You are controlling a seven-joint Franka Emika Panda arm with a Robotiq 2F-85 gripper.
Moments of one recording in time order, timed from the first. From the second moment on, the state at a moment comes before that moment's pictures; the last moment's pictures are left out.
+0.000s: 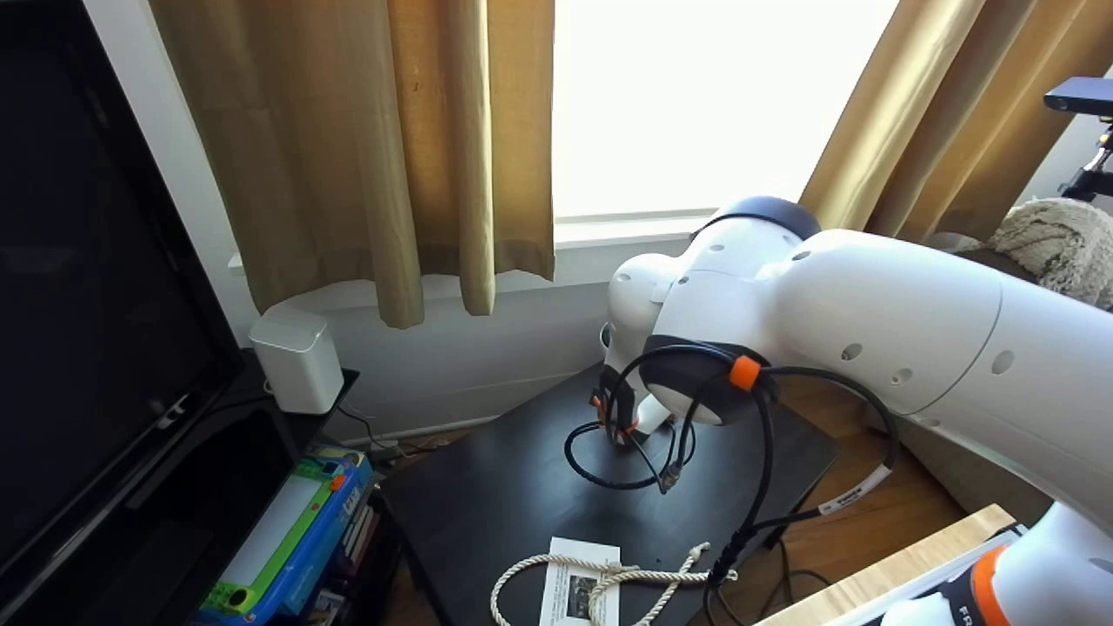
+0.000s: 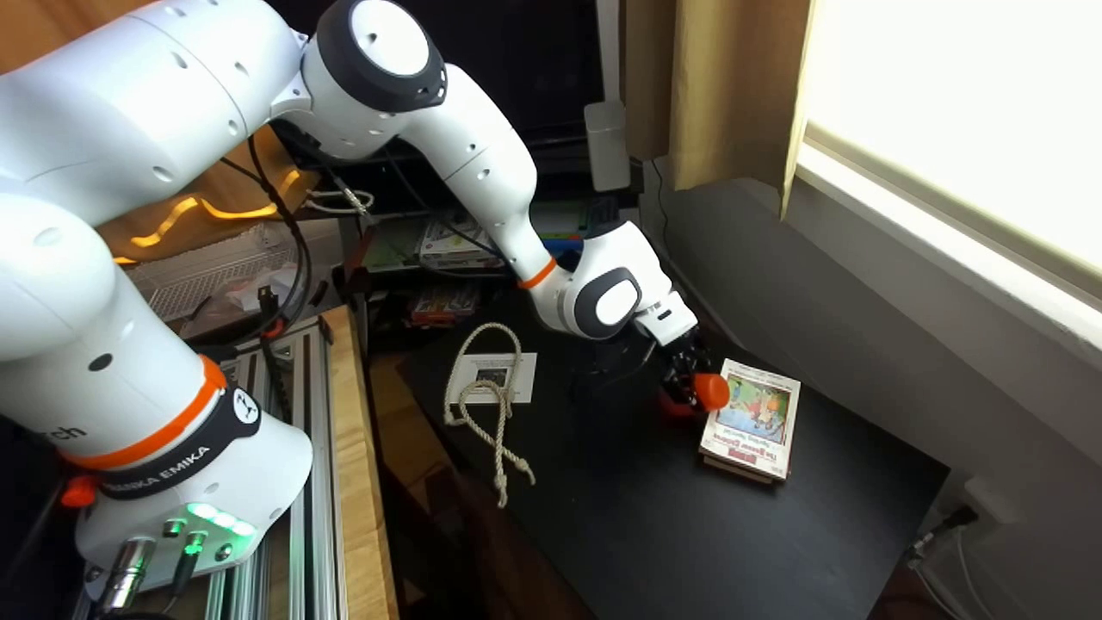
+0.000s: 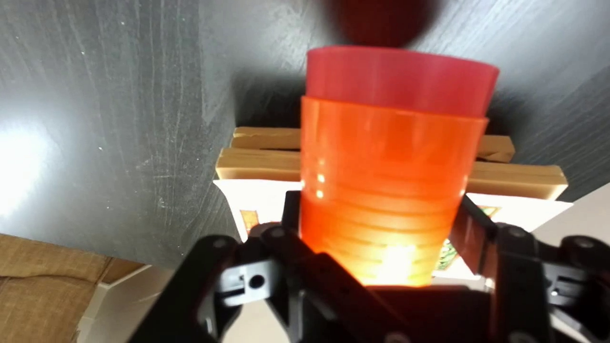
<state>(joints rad) 0.72 1.41 -0.57 -1.72 0.29 3.09 1.17</state>
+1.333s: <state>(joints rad) 0.80 1.46 -0.64 -1.73 0.30 3.08 1.22</state>
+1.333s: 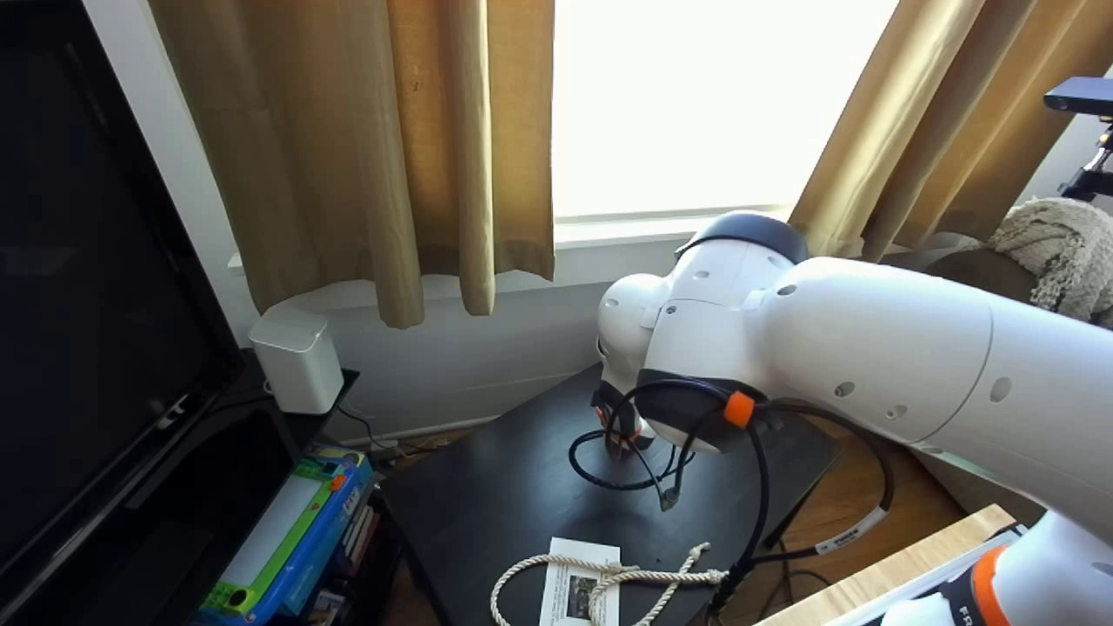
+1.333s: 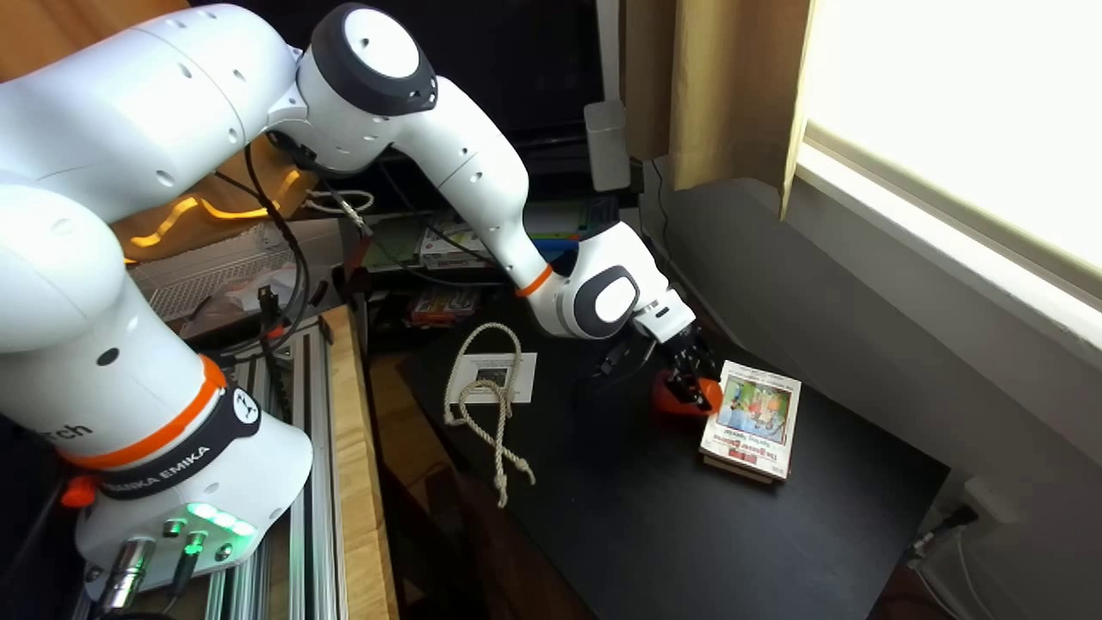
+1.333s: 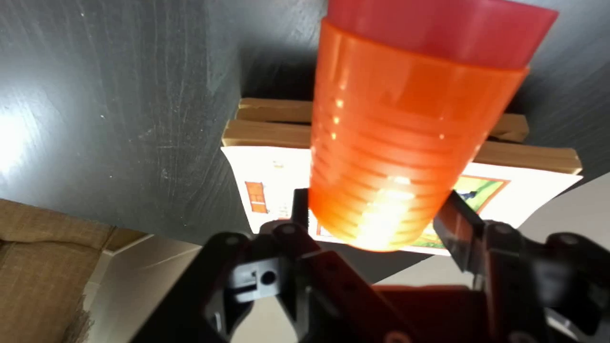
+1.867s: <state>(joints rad) 1.00 1.49 -0.79 -1.78 0.10 3.00 1.50</state>
